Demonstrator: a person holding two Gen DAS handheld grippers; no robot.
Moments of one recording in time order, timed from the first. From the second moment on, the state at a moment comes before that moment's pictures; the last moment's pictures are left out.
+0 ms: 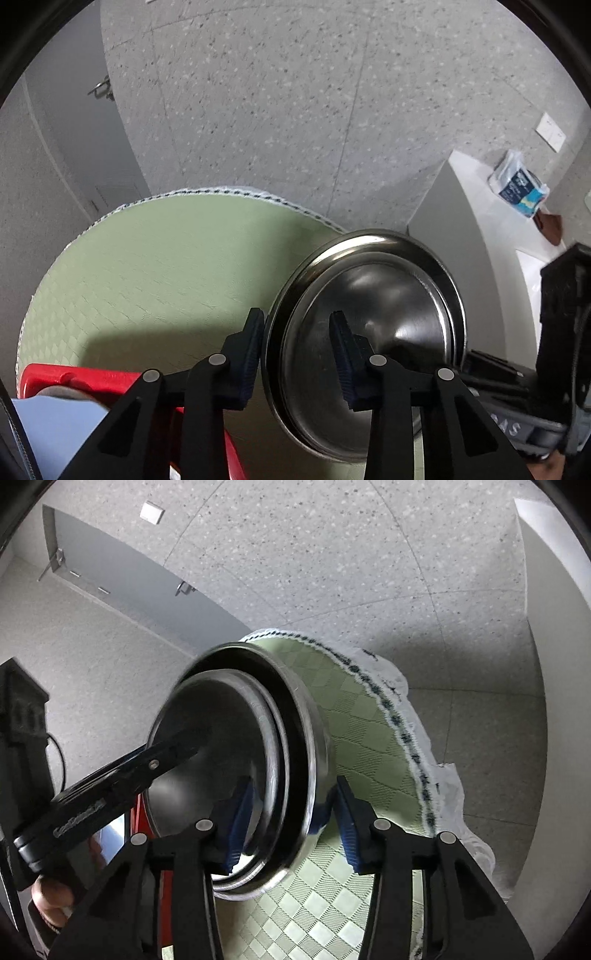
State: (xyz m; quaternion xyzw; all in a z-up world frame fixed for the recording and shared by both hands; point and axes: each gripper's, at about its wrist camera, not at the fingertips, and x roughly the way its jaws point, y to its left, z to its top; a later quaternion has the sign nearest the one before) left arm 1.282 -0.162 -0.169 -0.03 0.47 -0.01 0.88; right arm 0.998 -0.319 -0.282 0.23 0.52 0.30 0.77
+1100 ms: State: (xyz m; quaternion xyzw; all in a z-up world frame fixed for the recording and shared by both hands) left arm 0.978 0.004 -0.084 -0.10 0.36 0.00 0.93; right arm 0.859 -0.188 -0.150 0.16 0.42 0.31 0.84
